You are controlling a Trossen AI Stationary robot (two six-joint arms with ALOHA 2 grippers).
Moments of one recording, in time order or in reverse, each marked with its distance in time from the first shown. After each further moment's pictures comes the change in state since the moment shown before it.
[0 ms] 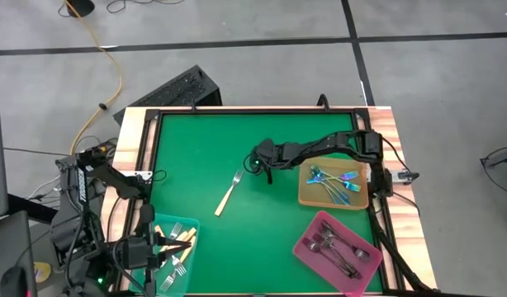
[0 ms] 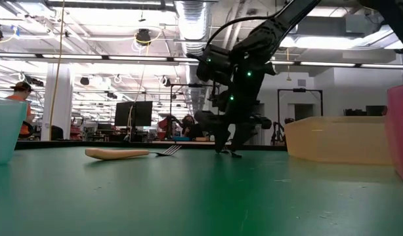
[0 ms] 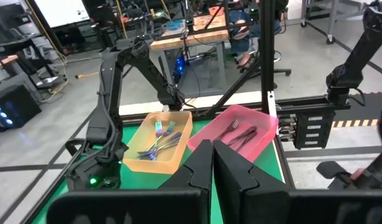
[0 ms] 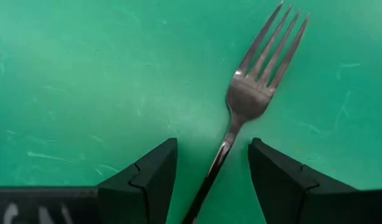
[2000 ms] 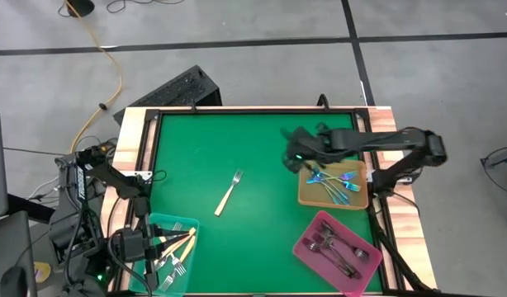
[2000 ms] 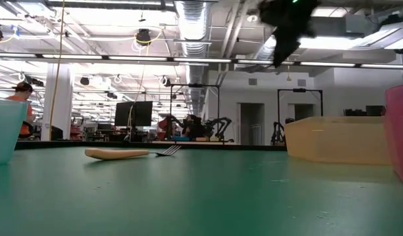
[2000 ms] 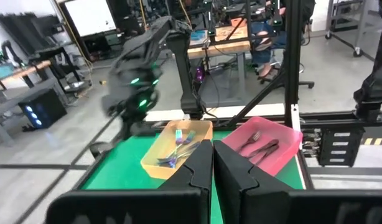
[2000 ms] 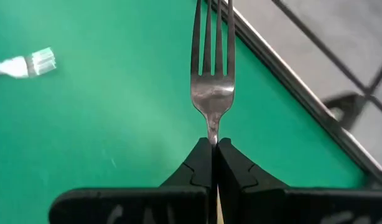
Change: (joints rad) left arm 0.000 -0.013 0.000 -0.044 -0.100 -0.047; right arm 0.123 -0.564 0.046 -0.597 0.128 -0.255
